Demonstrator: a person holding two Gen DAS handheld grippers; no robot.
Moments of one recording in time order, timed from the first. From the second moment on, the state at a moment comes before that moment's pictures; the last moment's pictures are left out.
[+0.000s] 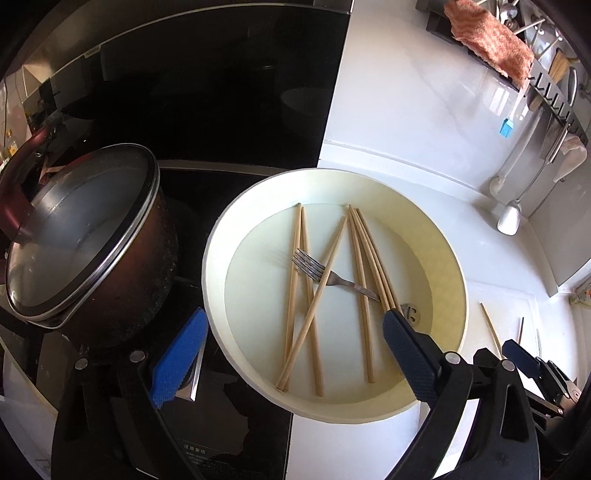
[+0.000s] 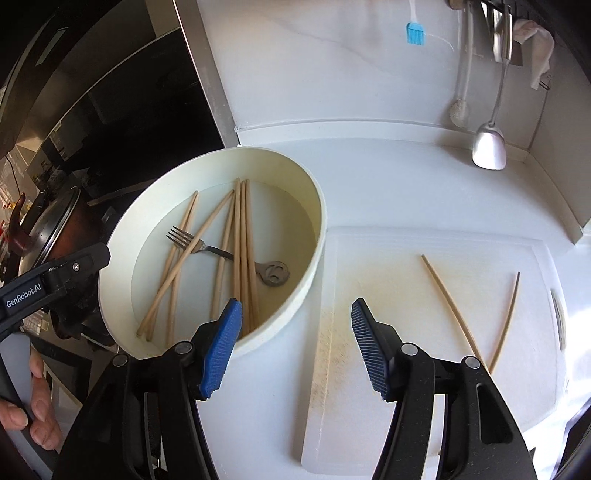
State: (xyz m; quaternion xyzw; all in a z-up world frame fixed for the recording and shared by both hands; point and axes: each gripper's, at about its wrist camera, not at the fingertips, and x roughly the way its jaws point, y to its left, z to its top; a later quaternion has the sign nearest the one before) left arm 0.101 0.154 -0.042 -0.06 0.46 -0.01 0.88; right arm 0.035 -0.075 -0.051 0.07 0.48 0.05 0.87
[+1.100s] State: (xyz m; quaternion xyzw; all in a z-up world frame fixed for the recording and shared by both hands) left arm -0.022 -0.067 -0.109 -0.06 0.47 0.01 0.88; right arm -0.077 -0.276 -0.127 0.01 0.47 0.08 0.88
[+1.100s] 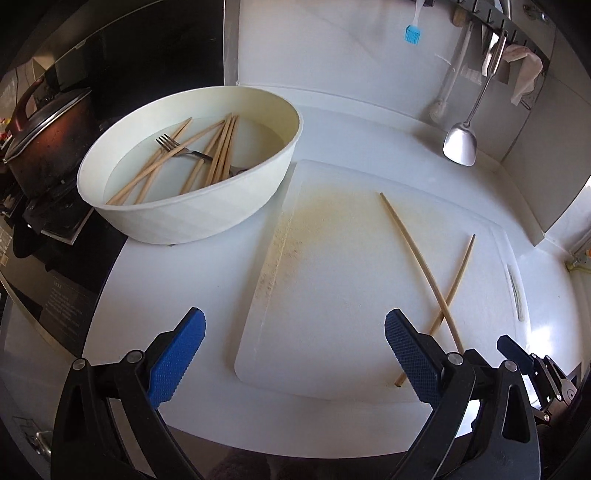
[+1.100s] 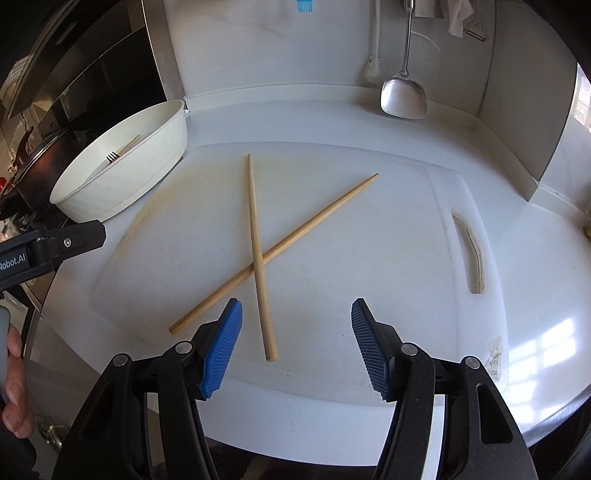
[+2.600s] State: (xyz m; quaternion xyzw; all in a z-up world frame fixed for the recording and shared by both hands) left arm 0.000 -0.181 -0.151 0.02 0.45 -0.08 0.89; right arm -0.062 -0.346 -0.151 0.05 0.41 -0.04 0.91
